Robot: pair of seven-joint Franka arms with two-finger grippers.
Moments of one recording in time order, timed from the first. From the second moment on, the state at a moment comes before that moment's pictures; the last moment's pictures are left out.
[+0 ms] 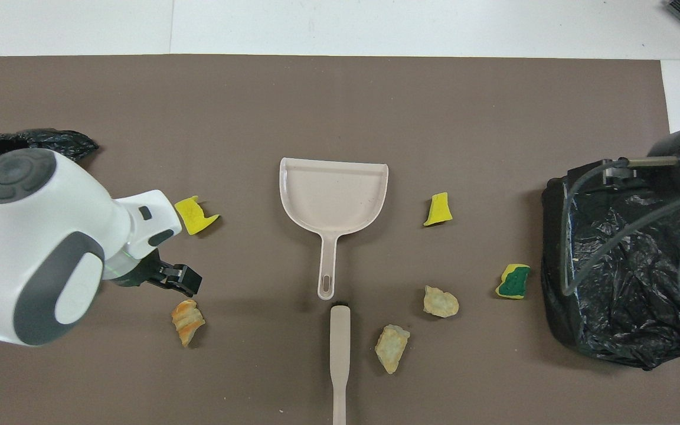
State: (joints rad) left arm -0.30 -0.08 -0.04 -2.09 -0.11 1.72 0.01; right arm 0.09 0.01 0.05 -1.53 -0.02 1.60 0.18
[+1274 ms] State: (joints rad) left arm -1.09 -0.15 -0.04 -2.48 -0.16 2.33 -0.69; right arm 0.50 0.25 0.05 -1.79 0.07 2.06 0.64
